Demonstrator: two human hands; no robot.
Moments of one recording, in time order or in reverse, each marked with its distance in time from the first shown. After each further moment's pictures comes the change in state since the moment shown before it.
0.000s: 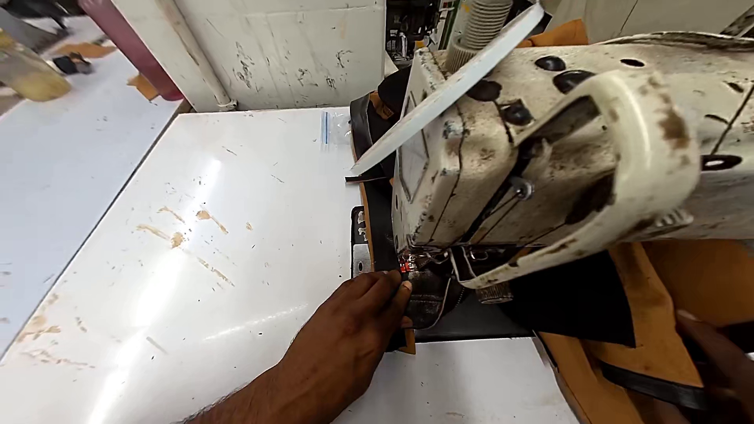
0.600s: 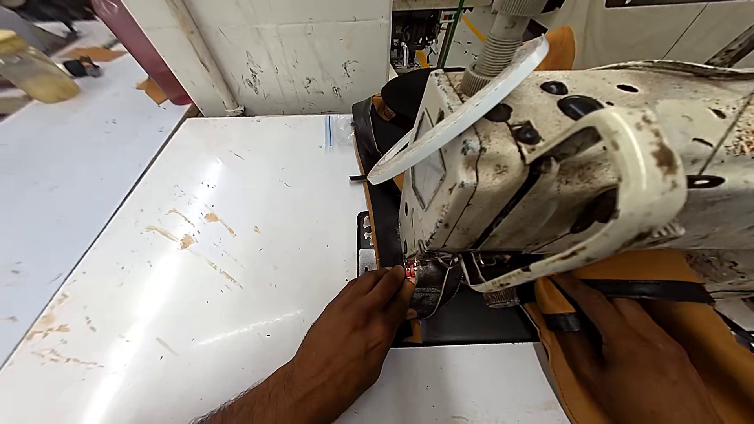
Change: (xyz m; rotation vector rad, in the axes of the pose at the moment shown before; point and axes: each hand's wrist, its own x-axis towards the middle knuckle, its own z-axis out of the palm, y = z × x) left_hand 0.005 -0.002 0.007 0.031 0.034 -0.036; right_hand 0.062 -0.029 0.052 -0.138 0.239 -0.204
